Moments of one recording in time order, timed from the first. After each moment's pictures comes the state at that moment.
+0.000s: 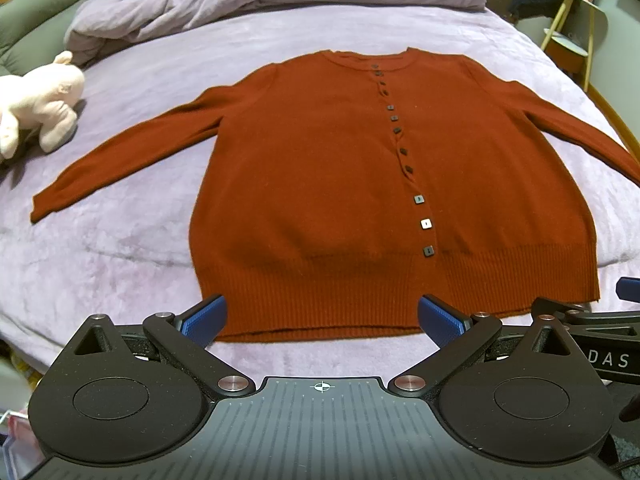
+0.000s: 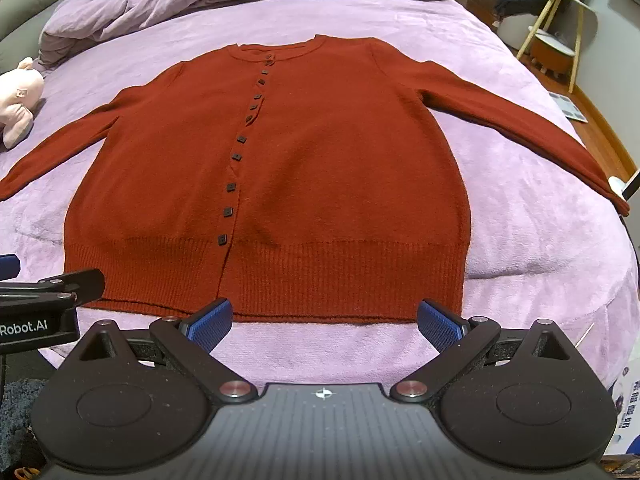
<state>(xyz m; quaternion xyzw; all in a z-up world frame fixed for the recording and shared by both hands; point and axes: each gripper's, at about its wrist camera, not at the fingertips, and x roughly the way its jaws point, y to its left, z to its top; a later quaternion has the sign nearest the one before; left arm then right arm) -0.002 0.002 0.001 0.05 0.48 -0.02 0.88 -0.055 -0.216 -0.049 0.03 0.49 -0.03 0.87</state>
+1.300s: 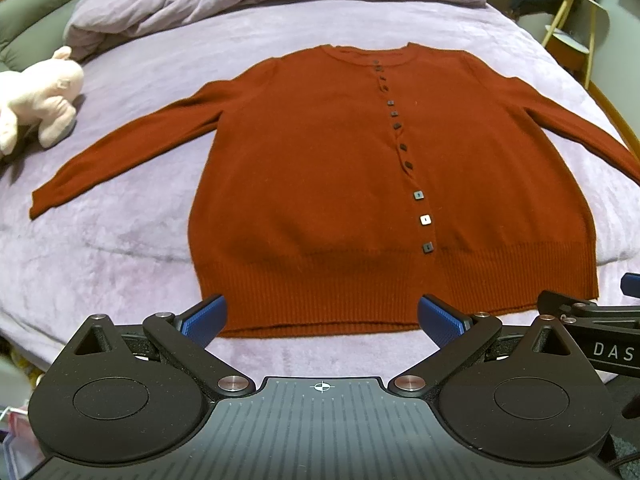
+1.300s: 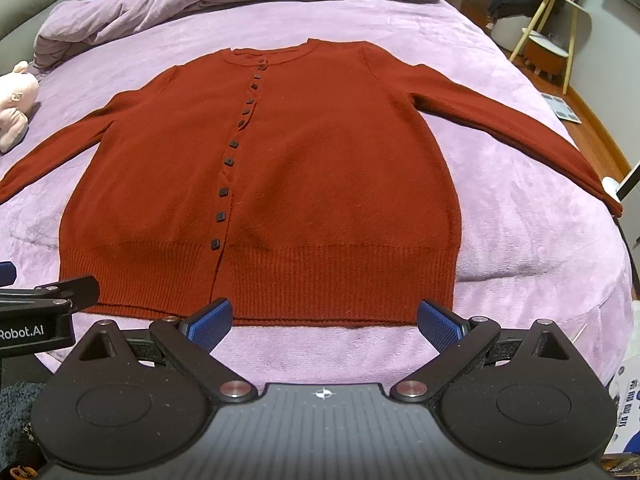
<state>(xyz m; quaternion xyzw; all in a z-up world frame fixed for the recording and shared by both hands) 0.000 0.001 0.001 0.05 0.49 -0.02 0.87 -0.055 -0.217 -0.046 0.03 0.49 -0.04 0.87</state>
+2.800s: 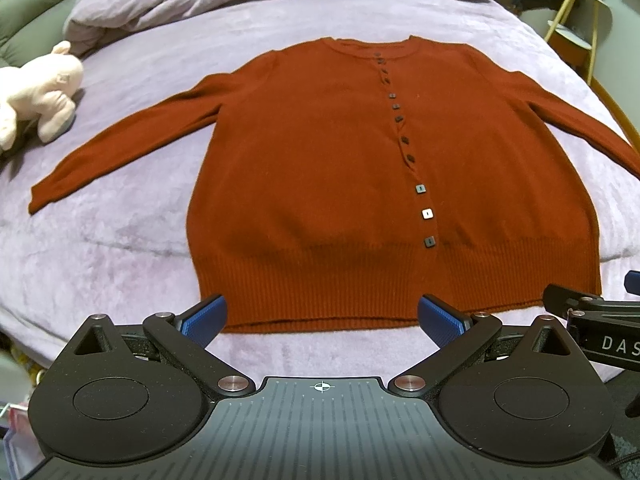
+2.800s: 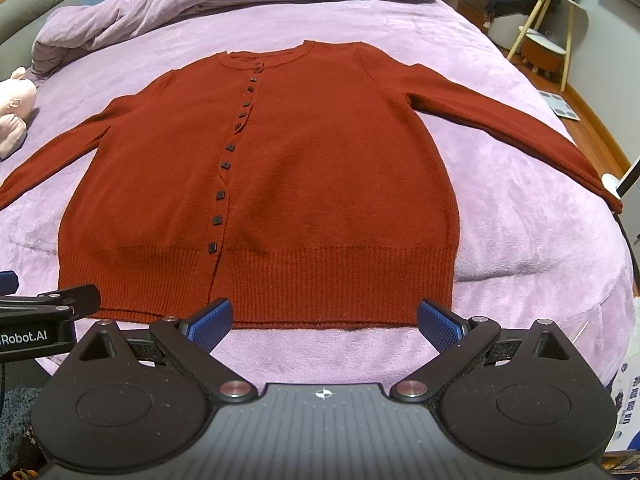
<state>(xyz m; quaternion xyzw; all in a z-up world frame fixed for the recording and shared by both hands) 0.001 0.002 -0.004 0.05 0.50 -0.02 0.87 -0.054 -0.222 -0.048 0.04 0.48 -0.04 0.87</state>
